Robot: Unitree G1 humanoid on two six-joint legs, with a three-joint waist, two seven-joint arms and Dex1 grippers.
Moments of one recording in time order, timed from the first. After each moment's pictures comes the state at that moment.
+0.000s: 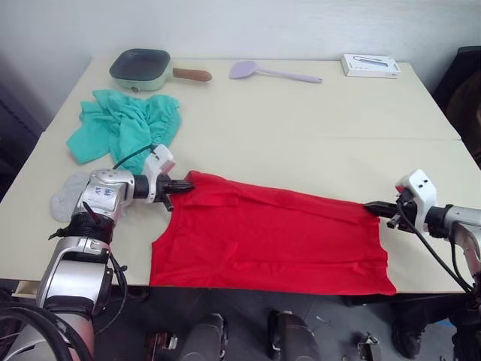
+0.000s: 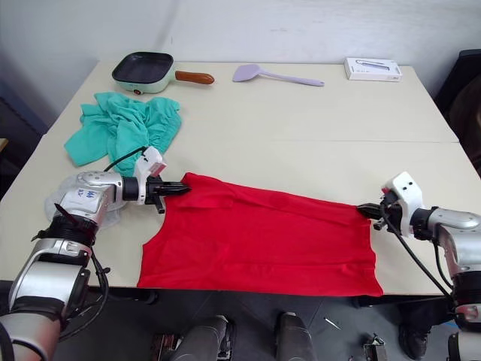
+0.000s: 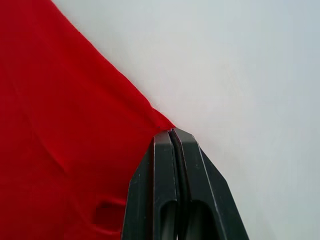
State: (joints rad) left arm -0.85 0.62 -0.08 0.75 -0.16 0.34 -1.05; right arm -0.39 -0.92 -0.11 0.41 0.36 0.40 1.02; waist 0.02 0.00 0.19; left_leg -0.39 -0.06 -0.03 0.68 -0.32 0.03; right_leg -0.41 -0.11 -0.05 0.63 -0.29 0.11
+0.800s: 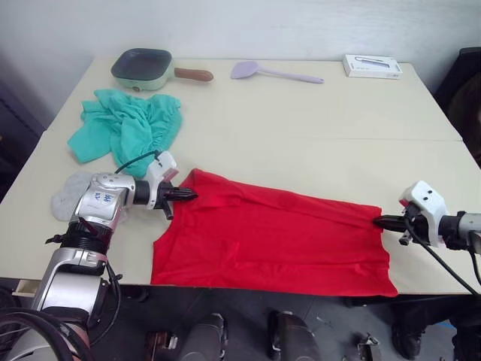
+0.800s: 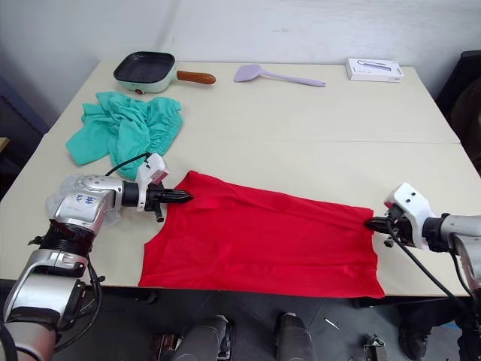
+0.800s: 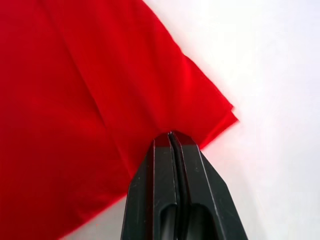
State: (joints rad) left arm -0.77 0.64 -0.12 0.59 -0.14 0.36 -1.07; right arm -0.26 -1.02 -0.12 0.25 0.31 0.43 1.09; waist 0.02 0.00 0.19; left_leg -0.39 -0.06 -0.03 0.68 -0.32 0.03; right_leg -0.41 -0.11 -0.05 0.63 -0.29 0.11
